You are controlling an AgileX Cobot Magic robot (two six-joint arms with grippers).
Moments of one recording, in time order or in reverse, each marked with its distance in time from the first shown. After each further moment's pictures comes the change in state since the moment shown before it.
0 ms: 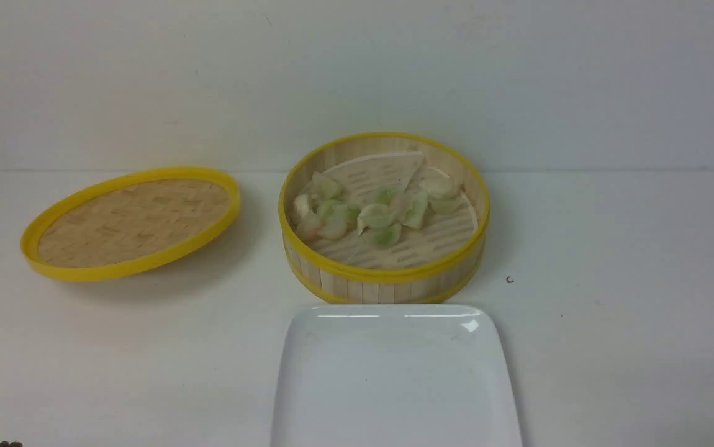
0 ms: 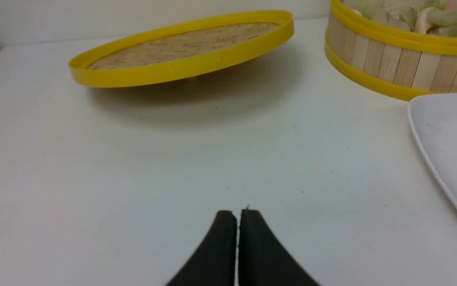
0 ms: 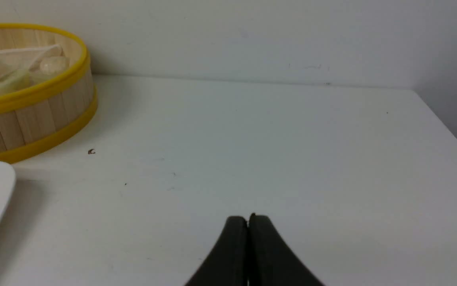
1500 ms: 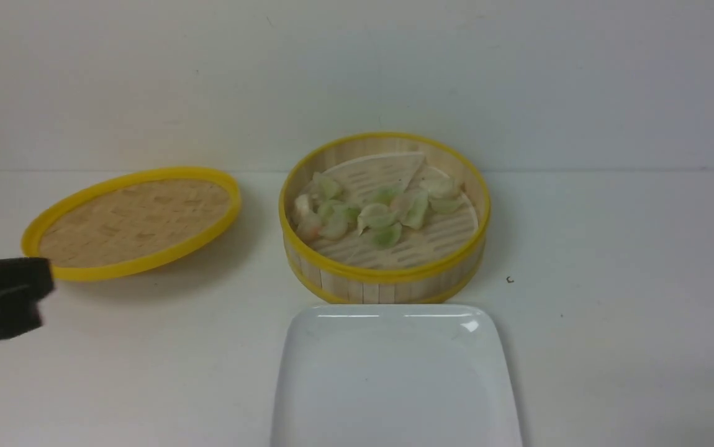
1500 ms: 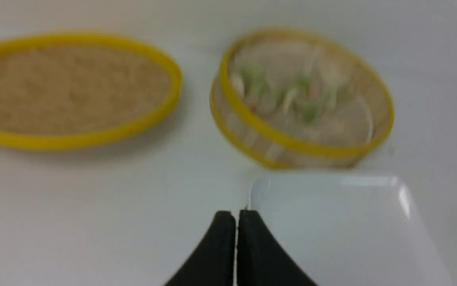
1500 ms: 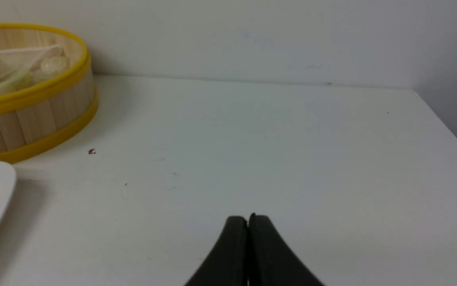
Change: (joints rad) right arm 0.000 0.000 0.000 0.000 0.000 0.000; left arm 0.000 0.768 -0.802 -0.304 0.393 0.013
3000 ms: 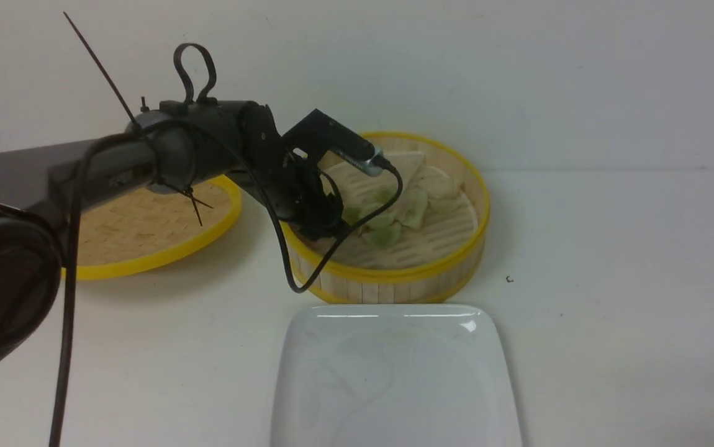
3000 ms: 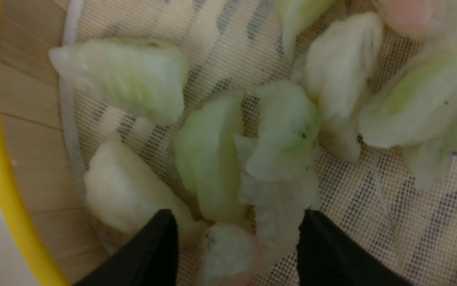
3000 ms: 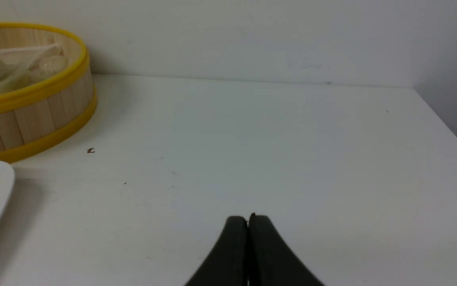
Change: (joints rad) right arm 0.000 0.000 0.000 0.000 0.000 0.000; left arm -0.289 1.414 -0.879 0.183 -0.207 0.385
